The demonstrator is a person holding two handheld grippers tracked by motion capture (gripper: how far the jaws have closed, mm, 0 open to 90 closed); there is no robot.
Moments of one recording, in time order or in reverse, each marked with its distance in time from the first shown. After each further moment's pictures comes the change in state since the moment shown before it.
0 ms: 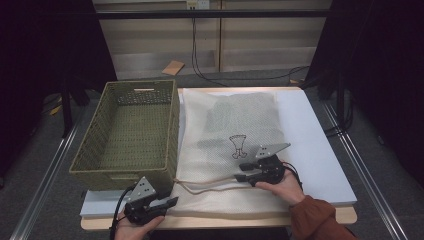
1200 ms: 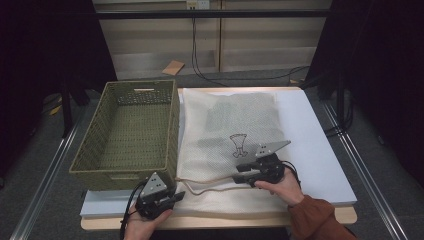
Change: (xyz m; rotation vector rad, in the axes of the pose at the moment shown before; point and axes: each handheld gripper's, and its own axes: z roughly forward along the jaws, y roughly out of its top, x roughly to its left) left arm -0.007 0.015 0.023 0.008 -0.027 0.030; right arm 0.008 0.012 -0.005 -0.021 0.091 0.016
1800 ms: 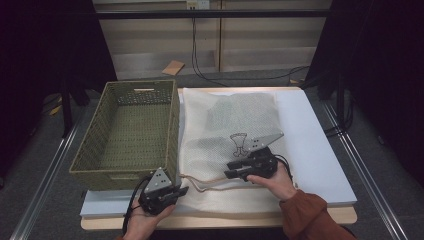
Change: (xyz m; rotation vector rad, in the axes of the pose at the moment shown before) left arm -0.010 0.021 -0.002 -0.014 -0.013 0.086; right arm 0.009 0.030 0.008 -0.019 0.054 -0.020
